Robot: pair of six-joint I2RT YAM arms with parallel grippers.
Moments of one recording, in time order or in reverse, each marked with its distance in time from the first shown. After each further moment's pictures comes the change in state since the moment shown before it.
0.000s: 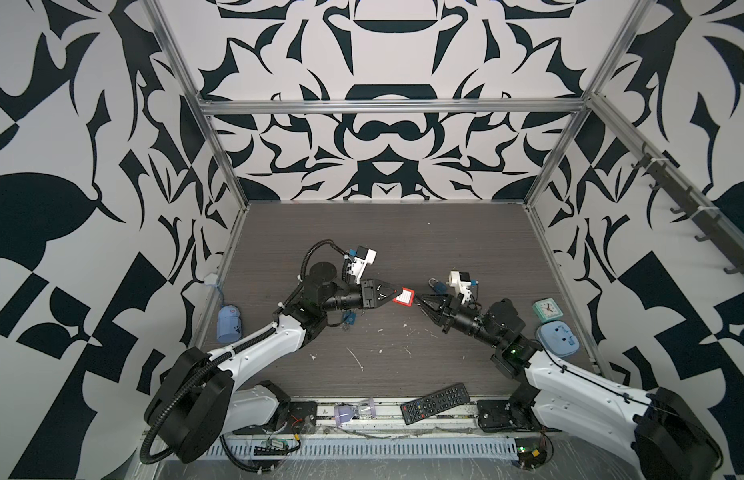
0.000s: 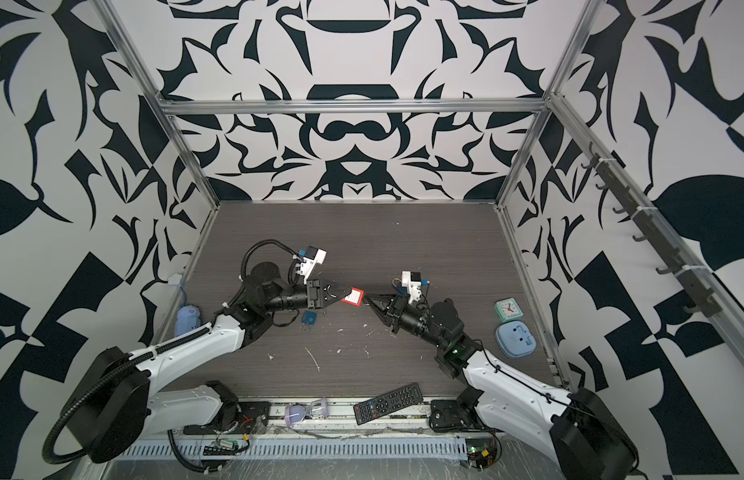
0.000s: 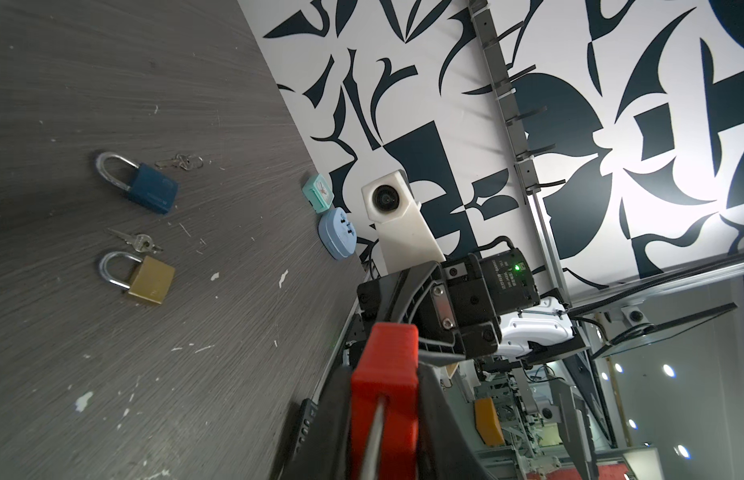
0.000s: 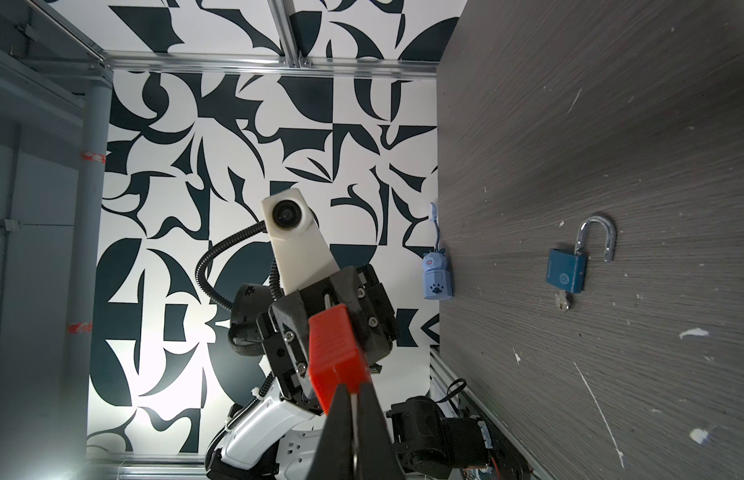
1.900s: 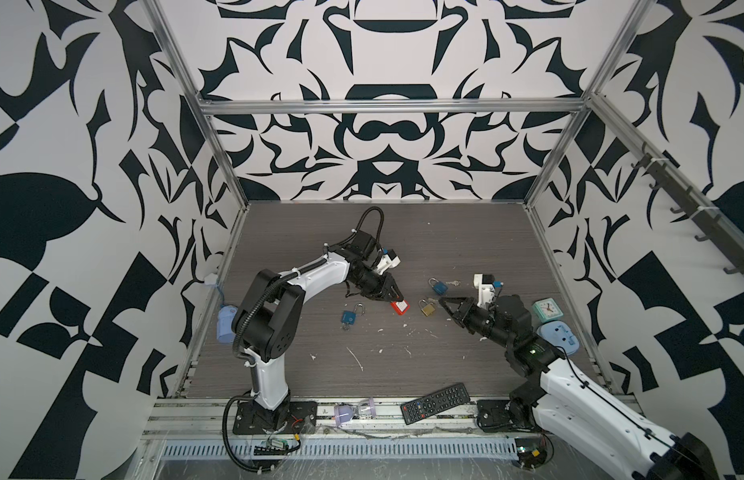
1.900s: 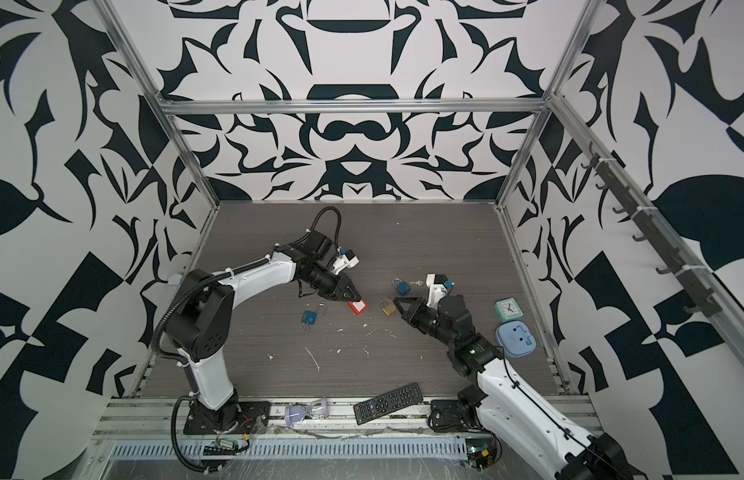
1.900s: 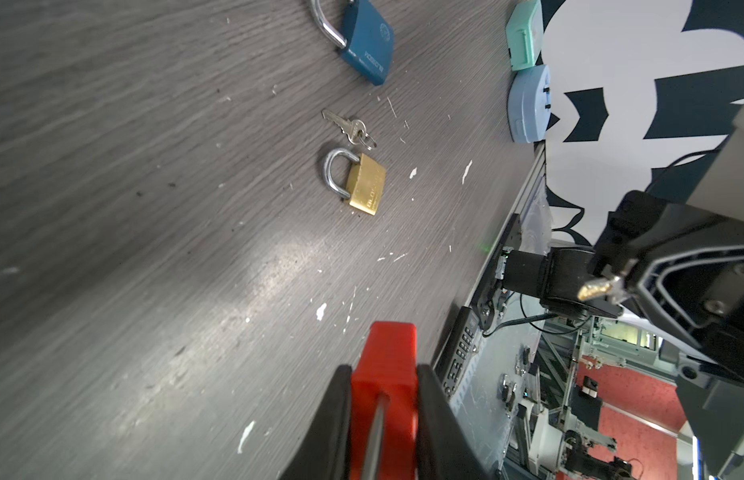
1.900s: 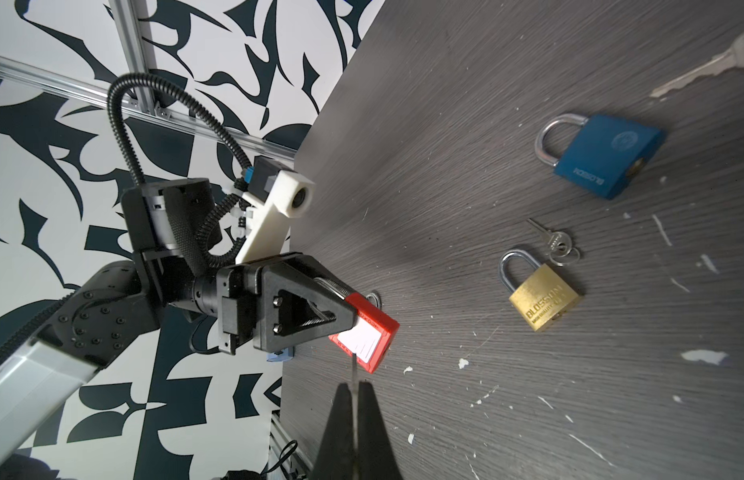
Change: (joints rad) left arm 0.045 0.633 0.709 -1.160 -0.008 0.810; right arm -0.192 -0.179 0.039 -0.605 0.101 -0.445
